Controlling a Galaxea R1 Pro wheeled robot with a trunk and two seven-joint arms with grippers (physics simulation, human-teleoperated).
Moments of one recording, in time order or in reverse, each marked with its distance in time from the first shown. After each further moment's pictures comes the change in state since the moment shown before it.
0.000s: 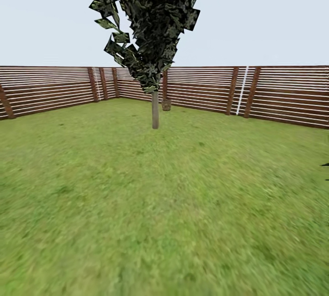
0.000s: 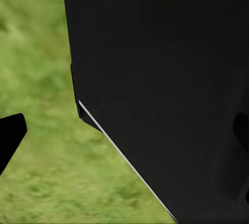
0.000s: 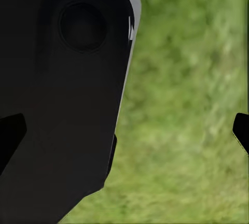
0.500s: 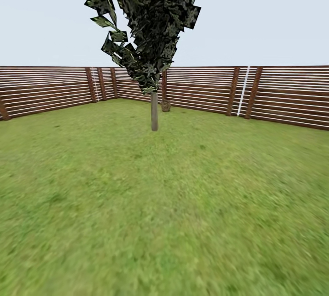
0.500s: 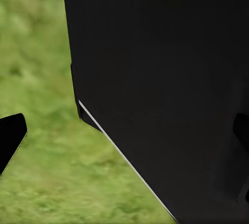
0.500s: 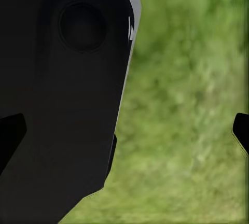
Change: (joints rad) left arm 0.000 0.000 0.000 0.000 0.000 0.000 0.000; right arm 0.000 0.000 0.000 0.000 -0.001 0.000 0.000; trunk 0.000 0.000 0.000
